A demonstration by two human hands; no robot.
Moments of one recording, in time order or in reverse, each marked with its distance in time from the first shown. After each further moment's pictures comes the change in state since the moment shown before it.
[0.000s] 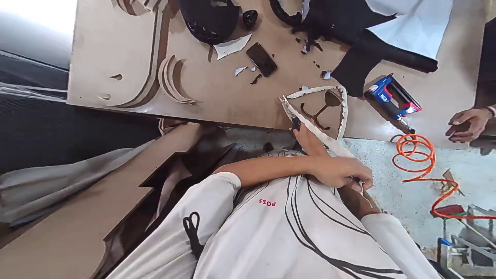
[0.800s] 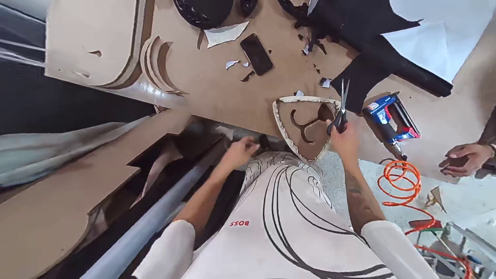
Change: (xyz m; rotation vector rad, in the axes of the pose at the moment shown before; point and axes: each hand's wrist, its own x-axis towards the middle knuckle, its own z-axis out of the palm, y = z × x) left_hand -0.205 -0.033 -0.023 0.056 0.843 -1.439; right_hand 0.111 0.194 -0.049 0.356 0.467 0.015
